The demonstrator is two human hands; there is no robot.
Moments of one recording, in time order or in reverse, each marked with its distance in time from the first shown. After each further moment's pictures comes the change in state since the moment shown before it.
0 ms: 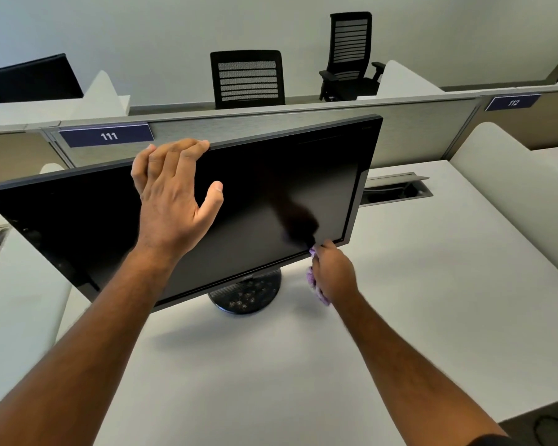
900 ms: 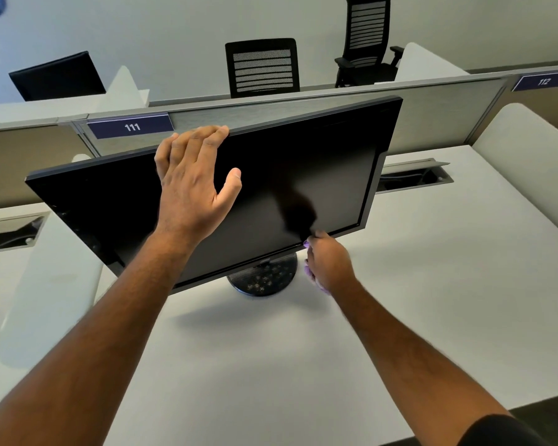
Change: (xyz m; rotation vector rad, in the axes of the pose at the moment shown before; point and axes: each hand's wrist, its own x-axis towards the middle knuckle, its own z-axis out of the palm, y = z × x) left_hand -0.007 0.004 -0.016 0.052 -0.069 0.014; right_hand -0.007 -0.020 0.036 0.053 -0.067 -0.075
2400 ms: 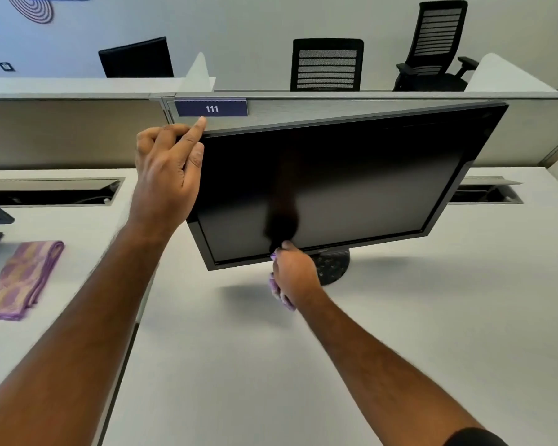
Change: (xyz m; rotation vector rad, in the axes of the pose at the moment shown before) left_hand -0.064 -0.133 -0.084 -0.040 0.091 -0.209; right_hand -0.056 -0.137 0.113 -0.072 -0.218 -0.230
